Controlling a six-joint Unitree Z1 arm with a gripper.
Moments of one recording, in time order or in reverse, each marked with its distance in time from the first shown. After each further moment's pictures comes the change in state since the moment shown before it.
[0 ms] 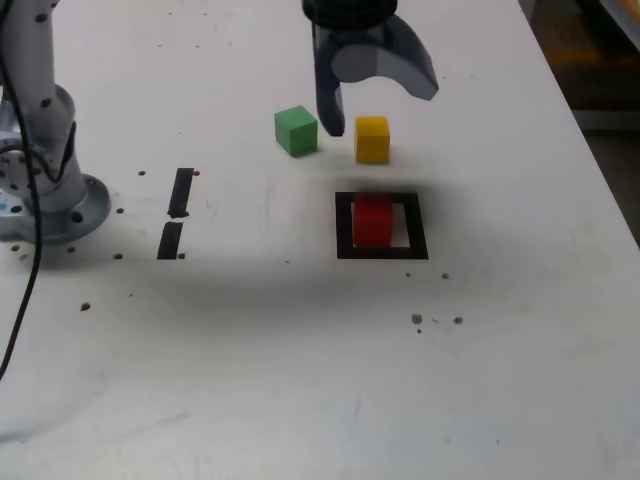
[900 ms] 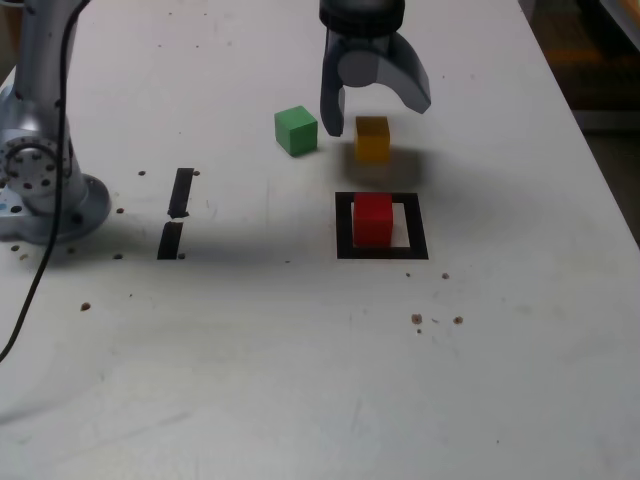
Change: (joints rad) arm 0.195 0.156 -0.052 0.009 -0.074 0.295
